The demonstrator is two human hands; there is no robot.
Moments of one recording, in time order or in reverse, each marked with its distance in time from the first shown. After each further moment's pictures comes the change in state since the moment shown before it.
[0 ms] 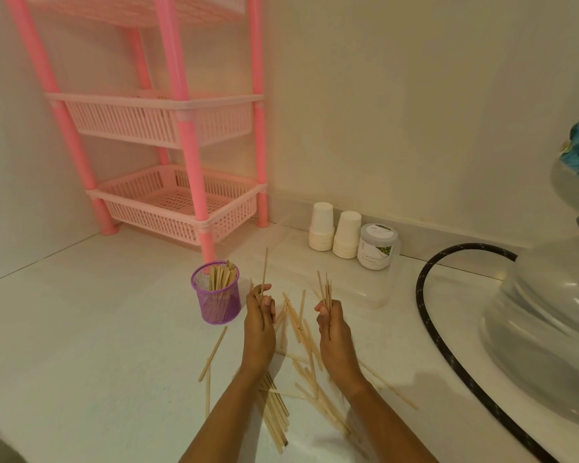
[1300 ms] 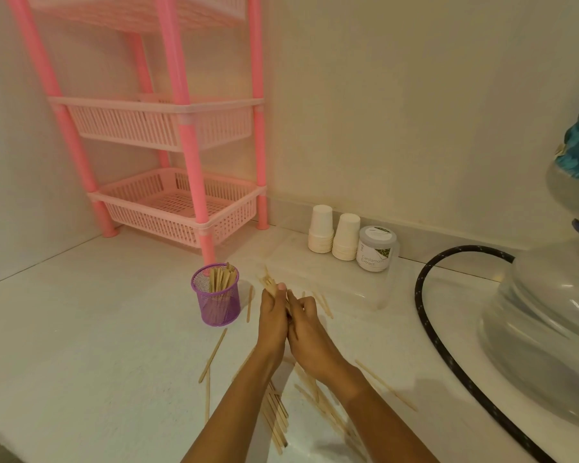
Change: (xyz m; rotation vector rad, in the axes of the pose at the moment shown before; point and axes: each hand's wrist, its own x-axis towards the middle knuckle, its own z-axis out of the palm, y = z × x) left_hand 0.005 0.033 0.025 -0.260 -0.020 -0.331; right_hand 0.000 -0.054 0.009 -0.173 -0.391 -0.007
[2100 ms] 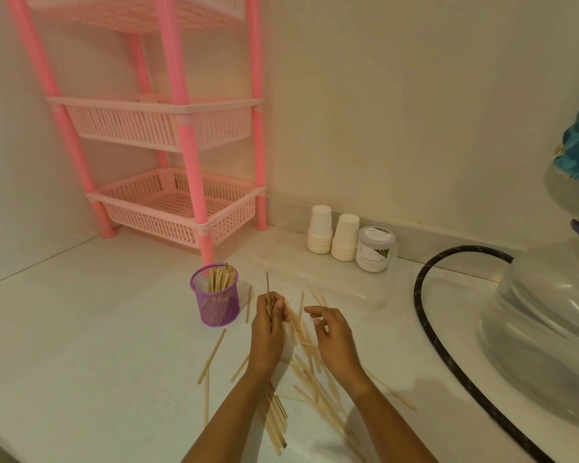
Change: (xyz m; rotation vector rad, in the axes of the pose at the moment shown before) left_hand -0.002 -0.028 -0.022 0.247 -0.057 0.334; right_hand -0.003 0.045 -0.010 0.113 0.290 0.096
